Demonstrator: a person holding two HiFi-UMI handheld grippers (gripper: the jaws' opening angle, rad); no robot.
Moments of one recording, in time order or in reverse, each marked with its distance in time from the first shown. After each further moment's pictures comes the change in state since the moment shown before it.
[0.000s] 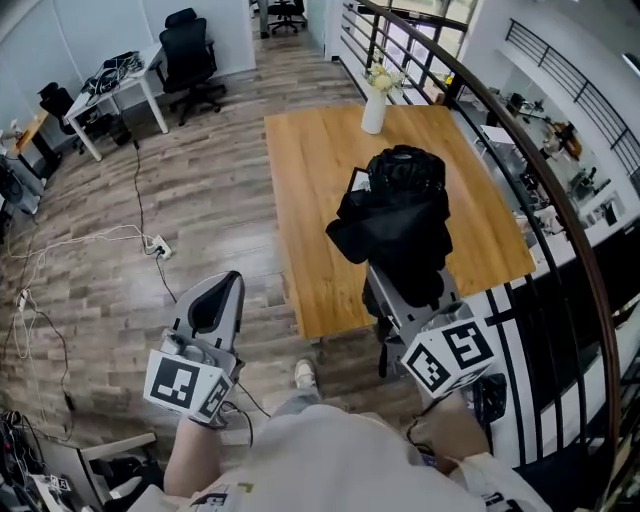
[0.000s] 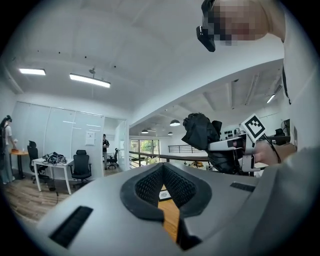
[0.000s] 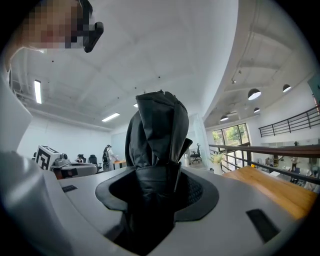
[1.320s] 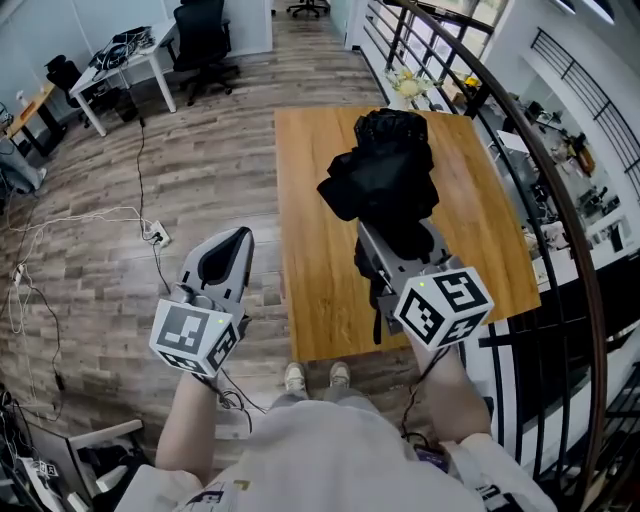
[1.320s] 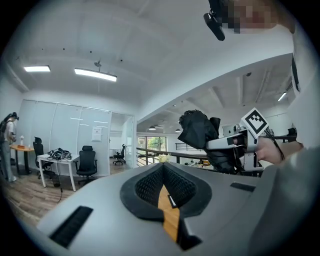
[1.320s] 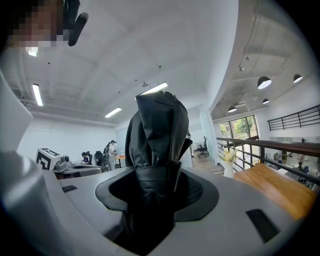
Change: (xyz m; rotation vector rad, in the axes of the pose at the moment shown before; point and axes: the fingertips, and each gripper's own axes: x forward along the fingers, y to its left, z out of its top) left arm 0.139 0.068 -0.028 -0.030 0.041 0.061; right arm 0.150 -0.076 -0.002 0.024 0.081 0.078
